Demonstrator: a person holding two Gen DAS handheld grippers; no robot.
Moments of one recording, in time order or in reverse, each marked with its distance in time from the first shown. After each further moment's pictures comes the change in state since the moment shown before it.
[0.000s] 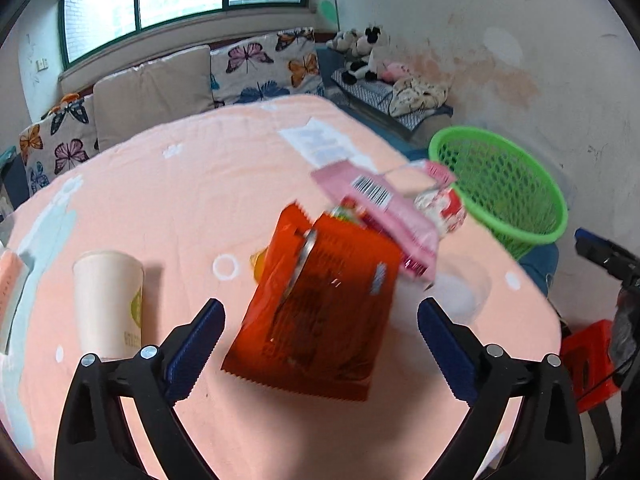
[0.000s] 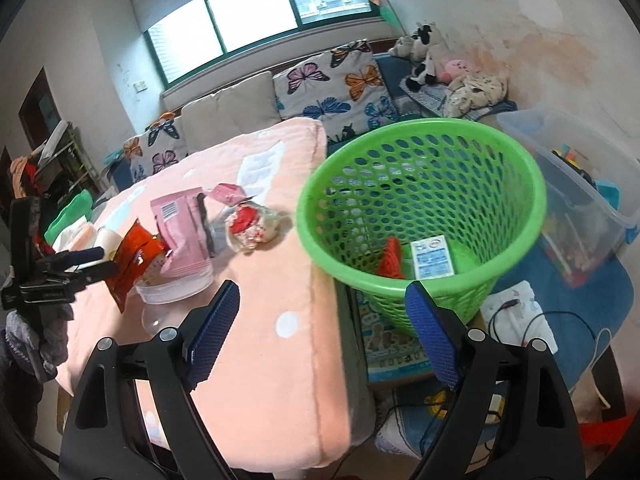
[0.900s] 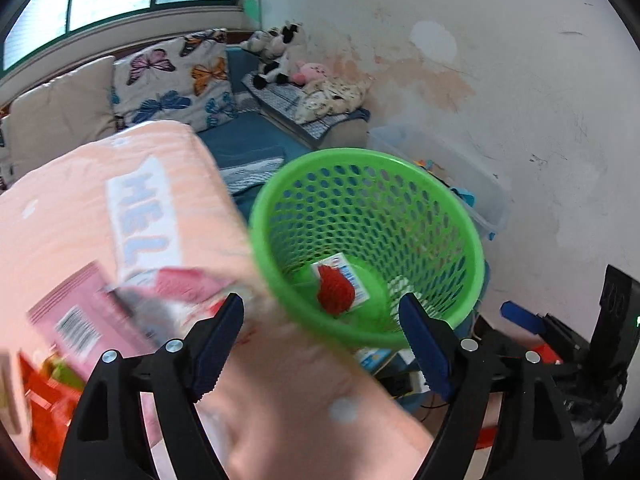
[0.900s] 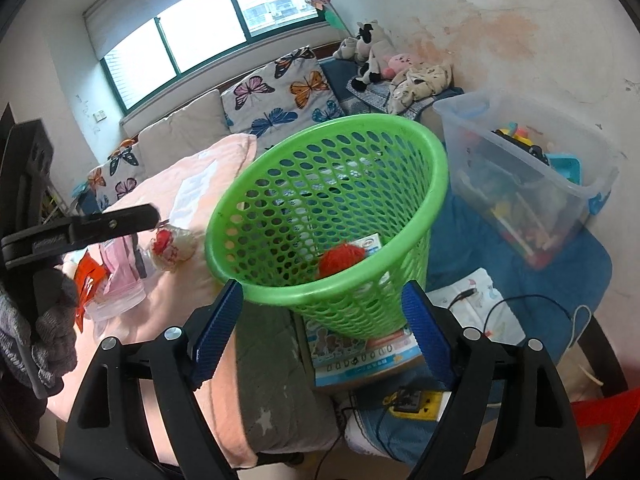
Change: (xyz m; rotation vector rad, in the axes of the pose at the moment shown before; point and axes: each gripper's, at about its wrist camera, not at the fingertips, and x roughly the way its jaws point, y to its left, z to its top) left arm 0.056 -0.162 0.086 0.031 -0.014 -0.245; right arm -0.015 -0.081 -0.005 0.124 -0.032 -0.105
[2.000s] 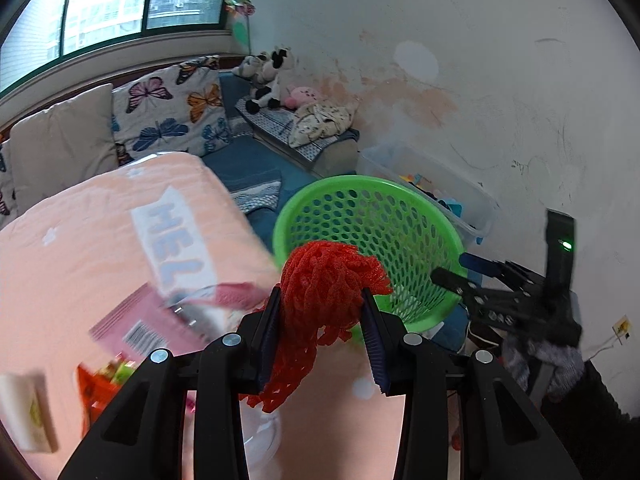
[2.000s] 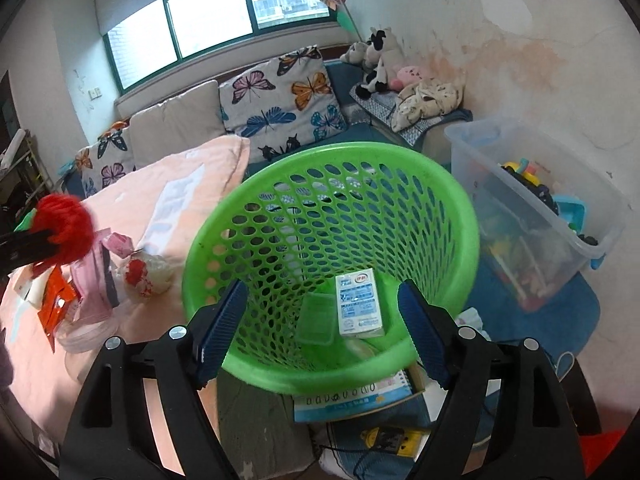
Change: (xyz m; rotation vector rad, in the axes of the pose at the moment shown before) left arm -0.045 0.009 0.009 0.070 -0.051 -0.038; right arm 0.037 0.010 0.043 -0.101 0.001 -0.060
